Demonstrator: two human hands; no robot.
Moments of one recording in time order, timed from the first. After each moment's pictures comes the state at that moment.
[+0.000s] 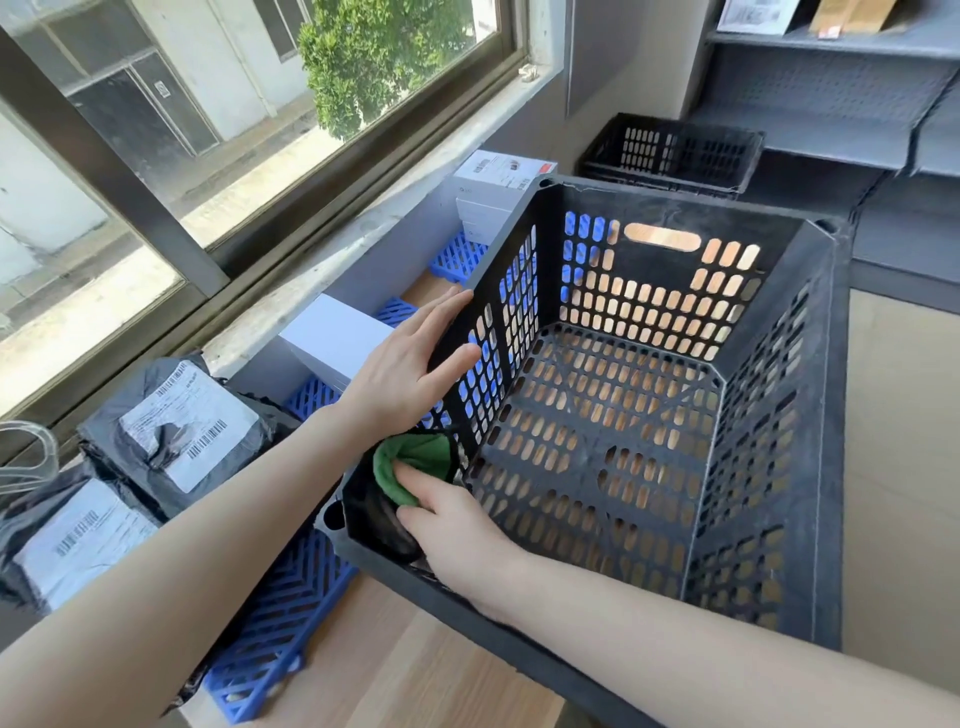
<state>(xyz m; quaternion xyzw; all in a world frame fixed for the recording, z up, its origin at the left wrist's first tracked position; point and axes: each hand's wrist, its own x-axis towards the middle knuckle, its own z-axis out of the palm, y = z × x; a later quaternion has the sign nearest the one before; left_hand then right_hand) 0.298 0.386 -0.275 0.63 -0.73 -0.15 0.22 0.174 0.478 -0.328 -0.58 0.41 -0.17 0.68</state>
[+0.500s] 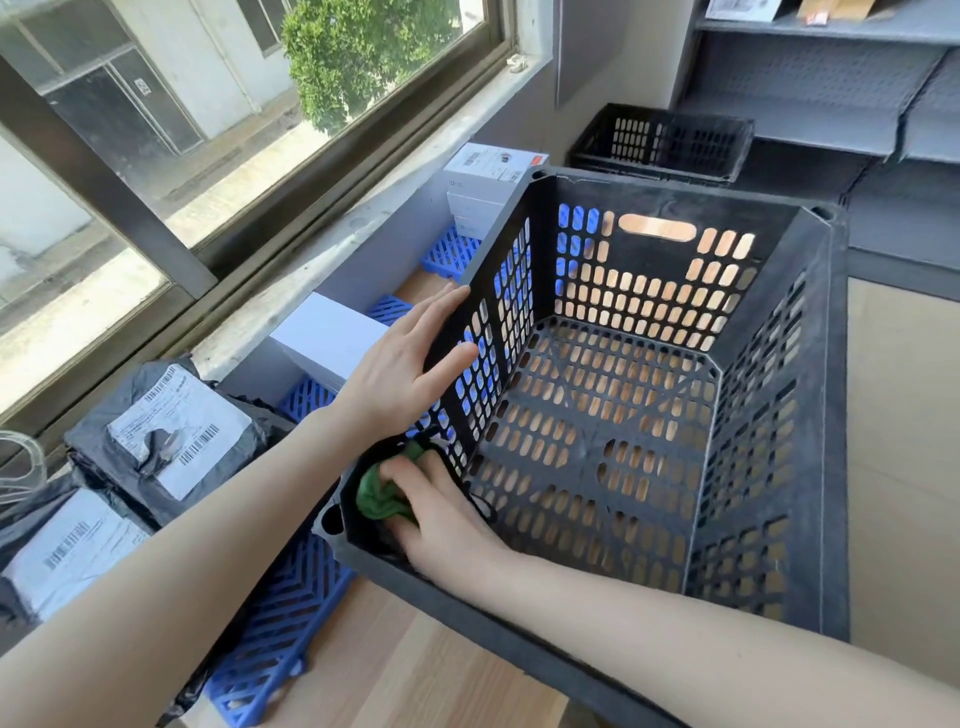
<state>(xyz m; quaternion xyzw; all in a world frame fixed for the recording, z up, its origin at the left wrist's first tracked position) 0.298 0.387 -0.274 0.61 -0.74 -0.15 0.22 0.174 0.469 -0.326 -0.76 0.36 -0.20 0.50</state>
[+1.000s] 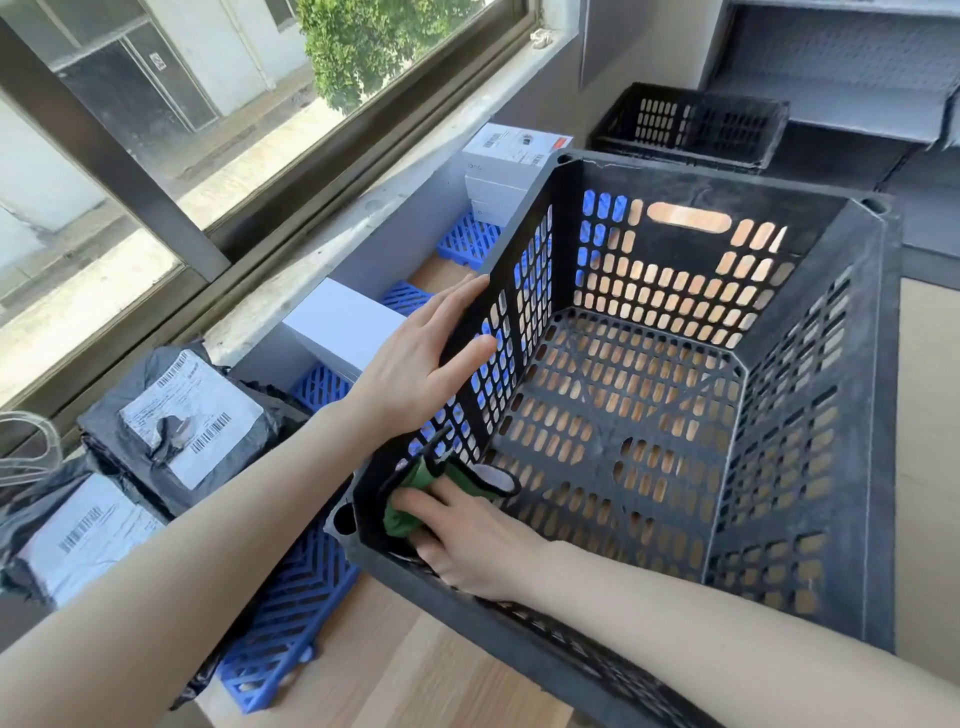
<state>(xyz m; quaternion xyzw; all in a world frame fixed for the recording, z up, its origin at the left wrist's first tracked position) 0.298 0.388 -0.272 0.61 -0.74 -0.16 0.22 0.167 0.461 -0.364 -0.86 0.27 -0.14 0.41</state>
